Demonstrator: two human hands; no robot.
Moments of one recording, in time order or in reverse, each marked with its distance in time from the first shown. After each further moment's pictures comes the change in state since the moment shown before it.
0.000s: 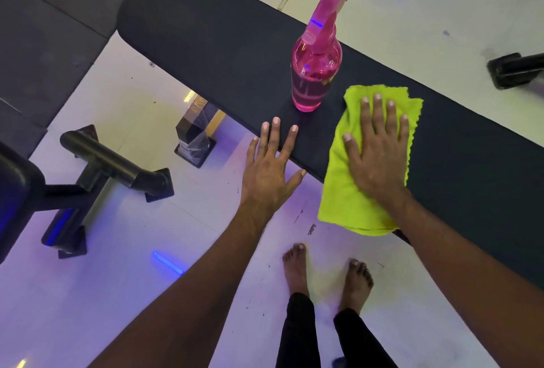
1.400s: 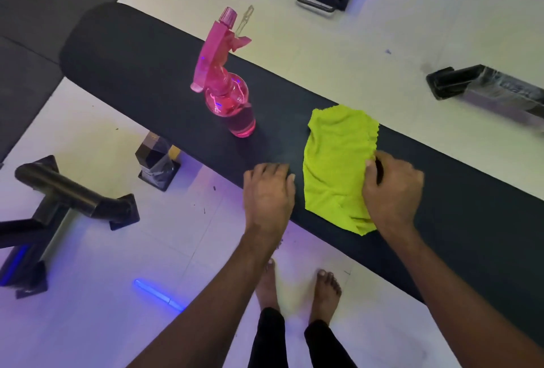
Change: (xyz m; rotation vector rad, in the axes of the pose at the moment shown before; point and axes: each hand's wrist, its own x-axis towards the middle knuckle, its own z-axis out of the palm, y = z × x) left_hand 0.016 0.143 -0.048 -0.156 0.002 -0.121; right_hand -0.038 0.102 -0.077 0.234 0.108 0.361
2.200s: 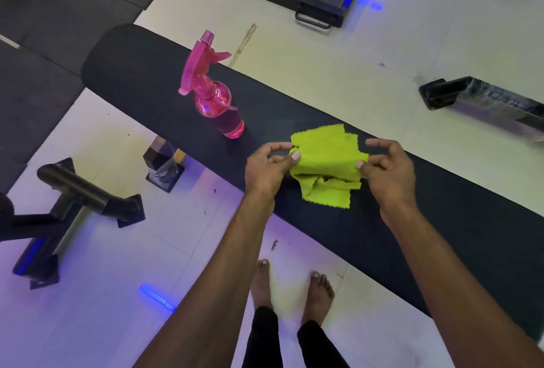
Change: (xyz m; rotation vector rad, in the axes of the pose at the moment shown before) left_hand 0.007 0.061 -0.044 -1.160 -0.032 -0.530; right_hand 0.014 0.003 -0.071 0.815 -0.218 0.375
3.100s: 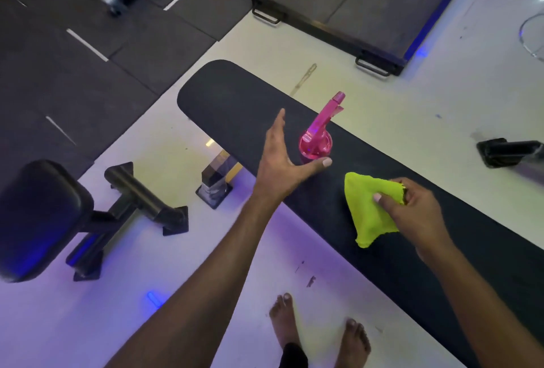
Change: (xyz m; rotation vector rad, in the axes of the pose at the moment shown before) left_hand 0.042 0.072 -0.150 0.345 0.014 0.450; right_hand -0.036 -0.072 0.096 -0.242 -0.249 -0.107
